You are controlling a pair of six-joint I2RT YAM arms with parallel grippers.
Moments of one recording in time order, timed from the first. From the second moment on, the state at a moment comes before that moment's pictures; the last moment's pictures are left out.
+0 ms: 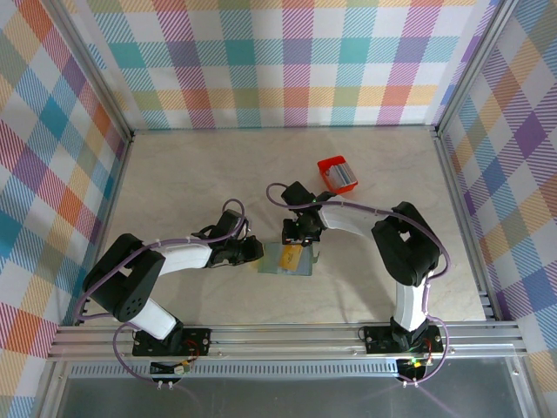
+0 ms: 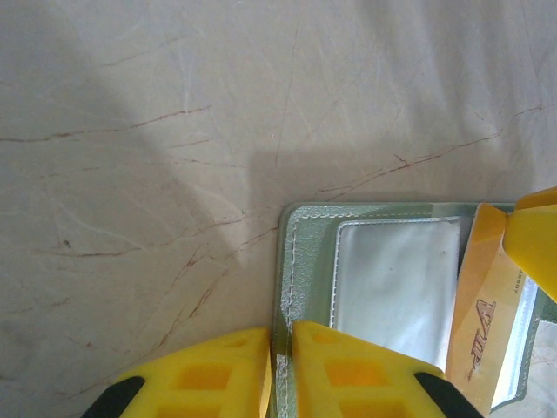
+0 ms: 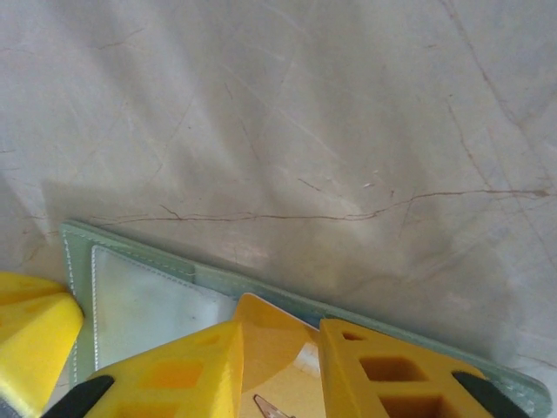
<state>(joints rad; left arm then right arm) -0.58 1.56 0.61 -0.03 0.27 -0.76 0.74 1.88 1.24 -0.62 -0.19 0.63</state>
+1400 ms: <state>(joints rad) -0.58 1.57 0.61 -0.03 0.27 -0.76 0.78 1.90 1.21 -0.52 -0.30 0.65</state>
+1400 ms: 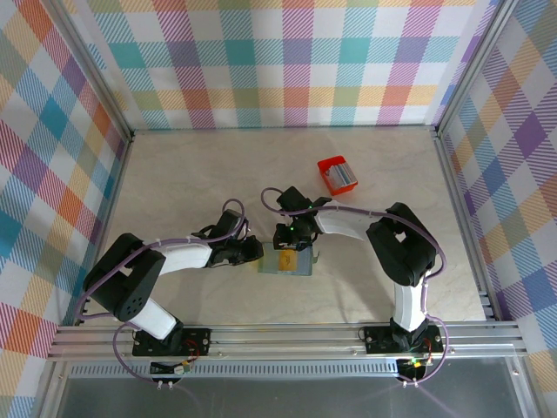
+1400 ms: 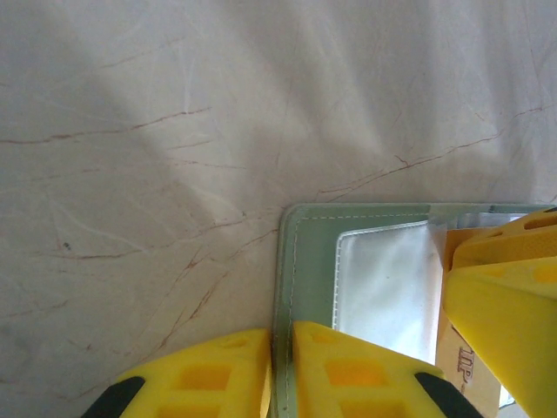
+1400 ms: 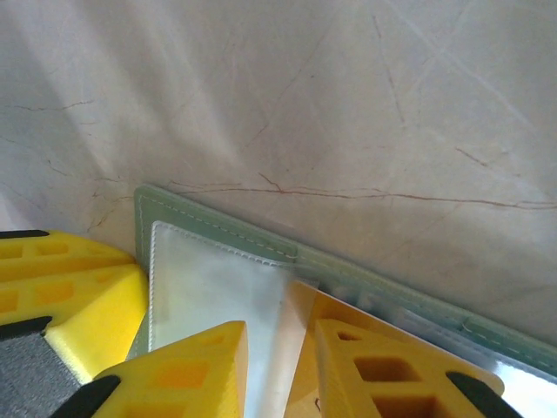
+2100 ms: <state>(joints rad) -0.57 1.57 0.61 -0.02 0.28 -0.76 0.78 1.62 1.04 -0.54 -0.22 0.74</state>
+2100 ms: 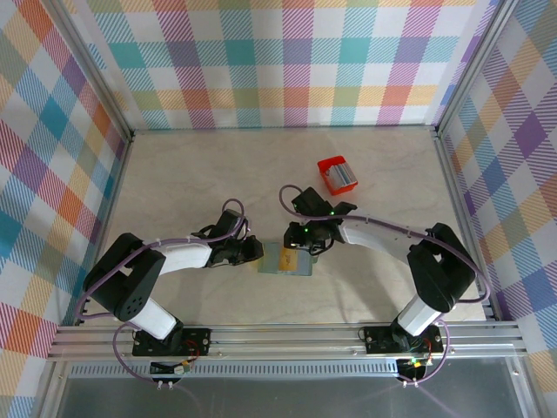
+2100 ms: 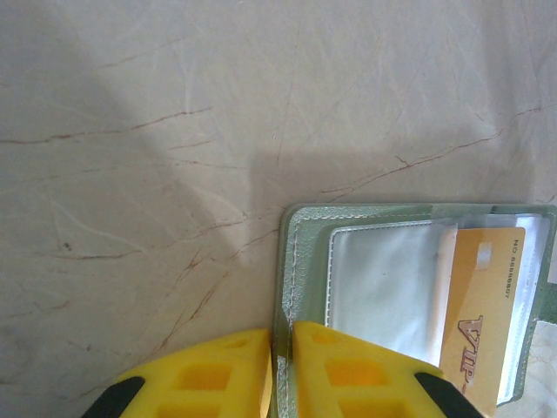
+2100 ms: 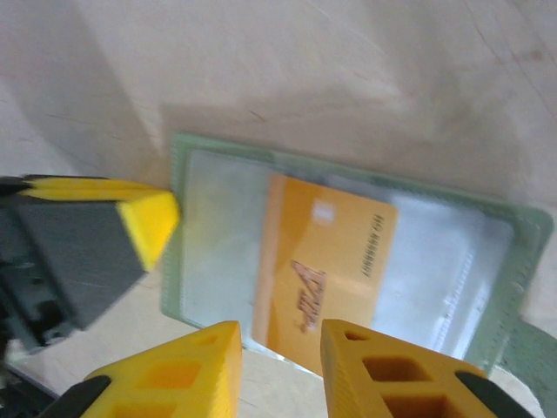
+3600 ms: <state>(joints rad) -0.57 1.57 0.60 0.00 0.28 -0.77 0.81 1.74 1.03 -0.51 -0.23 0.82</state>
